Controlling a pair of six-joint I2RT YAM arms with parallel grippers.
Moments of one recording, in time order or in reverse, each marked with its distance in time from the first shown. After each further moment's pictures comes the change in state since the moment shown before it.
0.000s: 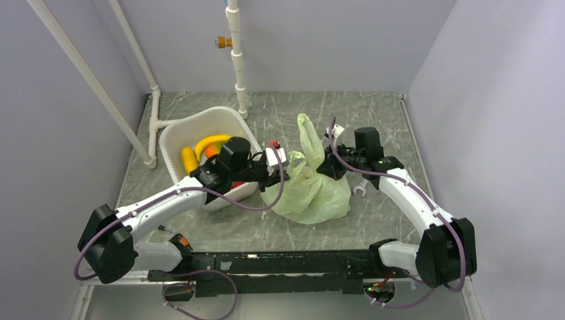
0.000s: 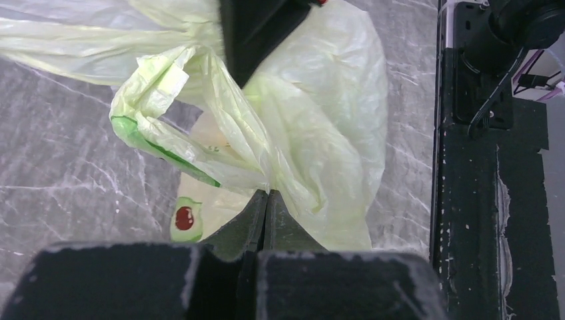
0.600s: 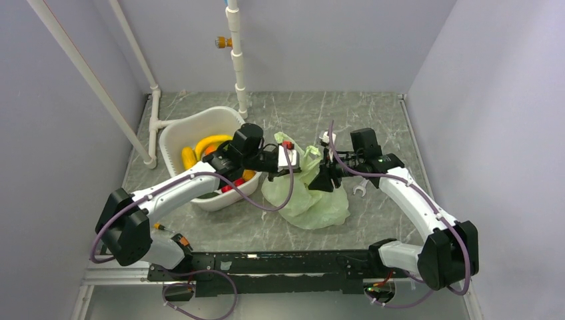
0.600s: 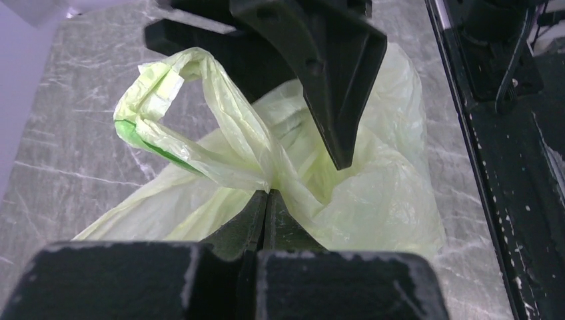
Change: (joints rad) left arm 0.031 0.146 0.191 -0.044 0.184 0.294; right arm 0.034 -0.038 0.059 -0.223 -0.307 -0.148
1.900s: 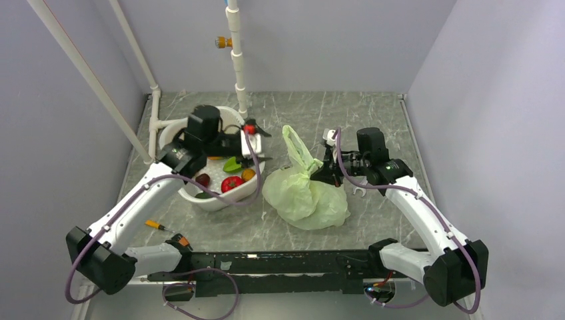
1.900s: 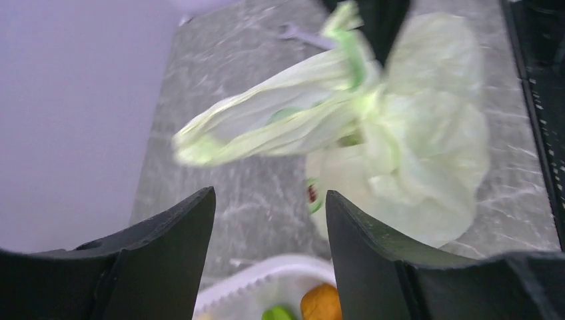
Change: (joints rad) left arm 0.152 -0.206 0.097 -0.318 0.054 0.244; right arm 0.018 -0.116 0.007 0.052 0.027 -0.042
